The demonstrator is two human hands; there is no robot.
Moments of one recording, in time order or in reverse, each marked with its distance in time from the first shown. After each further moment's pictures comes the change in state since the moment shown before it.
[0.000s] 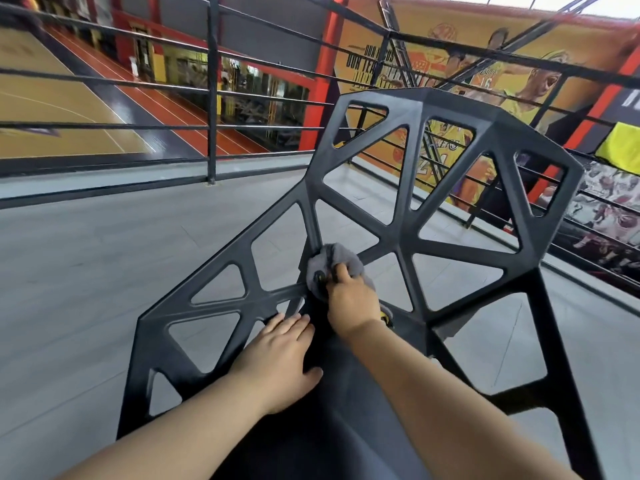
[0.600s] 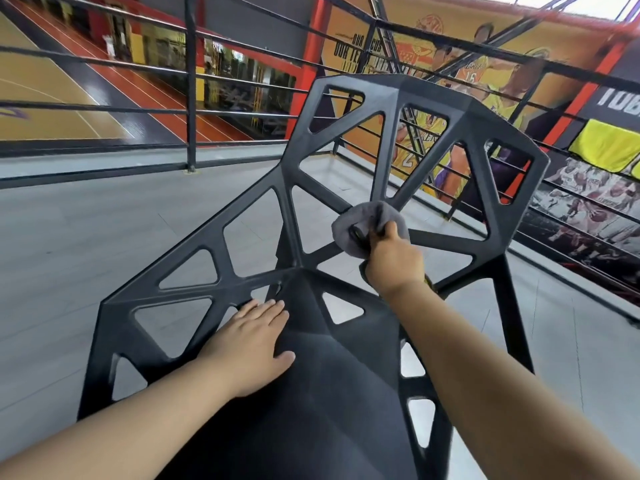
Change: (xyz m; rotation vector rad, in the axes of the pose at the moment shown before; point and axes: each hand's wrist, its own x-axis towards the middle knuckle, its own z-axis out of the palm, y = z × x) left_hand -0.002 0.002 -0.002 0.010 -0.047 -0.033; right_hand -0.006 0.087 -0.057 -0.059 0.080 0.240
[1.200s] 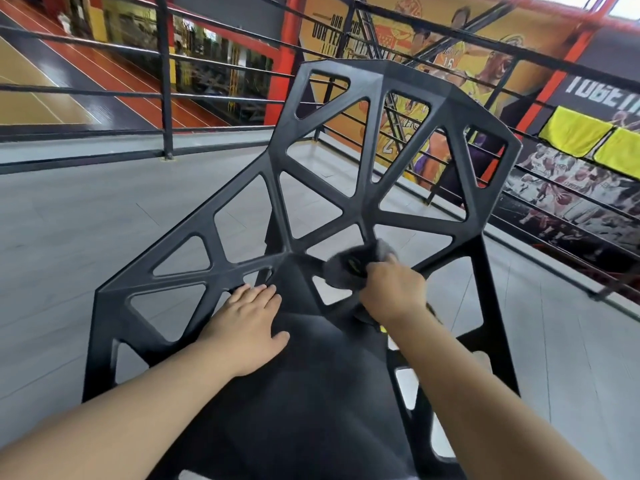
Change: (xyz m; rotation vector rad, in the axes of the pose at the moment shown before) left_hand -0.001 0.003 -0.002 0.020 -0.010 -0.008; right_hand -0.080 -0.004 -0.013 -0.047 -0.132 0.095
